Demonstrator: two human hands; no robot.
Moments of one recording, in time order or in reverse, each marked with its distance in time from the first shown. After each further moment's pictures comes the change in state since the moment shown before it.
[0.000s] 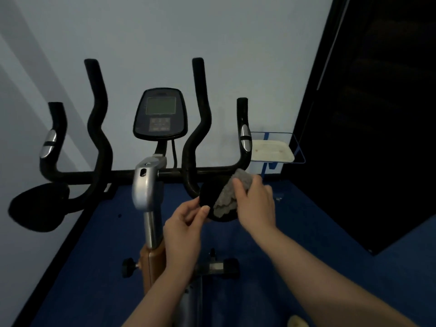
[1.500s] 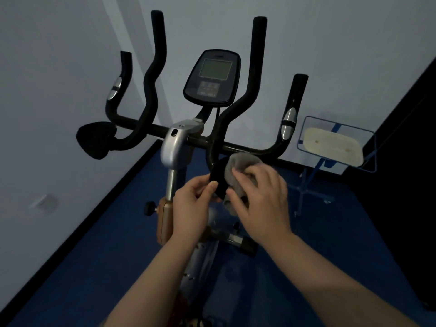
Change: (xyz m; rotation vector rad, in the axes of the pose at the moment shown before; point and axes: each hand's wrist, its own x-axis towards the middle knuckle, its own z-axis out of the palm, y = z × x) left_hand -0.022 0.024 0.033 0.179 0.281 -0.152; right_hand 0.009 0.035 -0.016 -0.230 -0.104 -0.842
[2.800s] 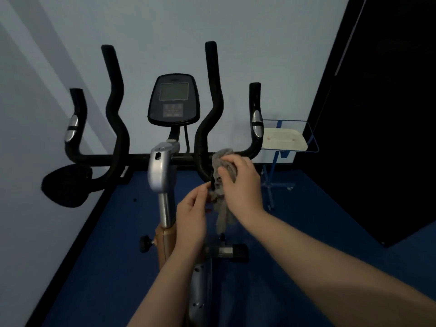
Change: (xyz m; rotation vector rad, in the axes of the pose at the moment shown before) left_hand 0.022 -0.013 -0.030 -0.214 -0.324 -0.018; right_hand 0.038 -0.071 0.014 0.420 0.177 0.614
